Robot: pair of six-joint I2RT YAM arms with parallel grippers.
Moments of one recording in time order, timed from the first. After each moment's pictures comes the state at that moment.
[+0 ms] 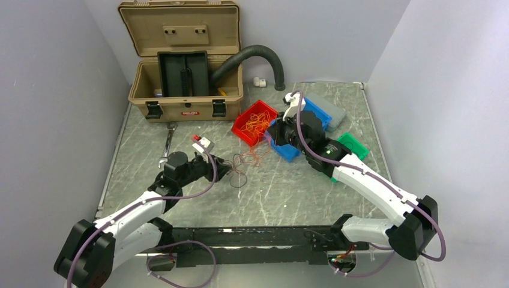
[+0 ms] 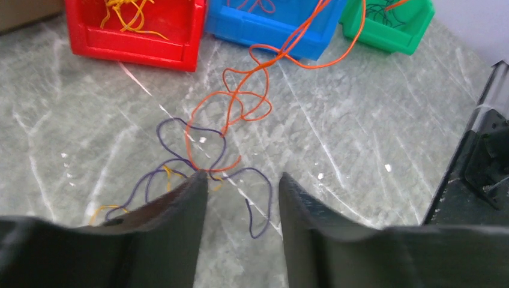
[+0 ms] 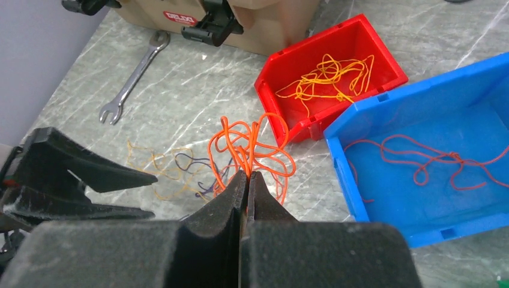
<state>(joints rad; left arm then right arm) -0.48 0.95 0.30 0.42 0.40 -0.21 0.71 1.18 1.02 -0.17 0.12 0.32</state>
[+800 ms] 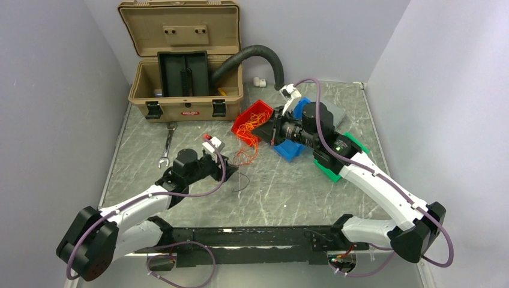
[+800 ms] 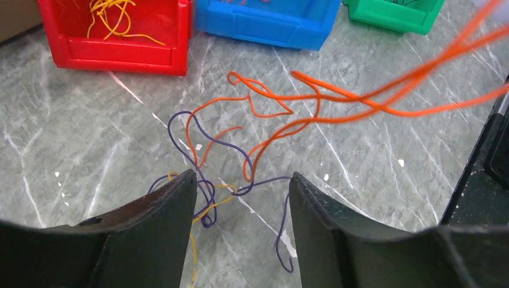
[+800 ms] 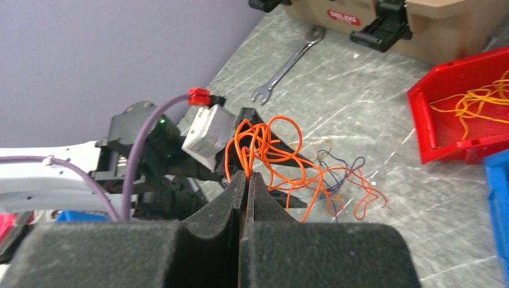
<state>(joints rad) -0.58 1.05 0.37 0.41 0.32 -0.13 0.71 1.16 1.17 -0.22 -0.28 0.50</state>
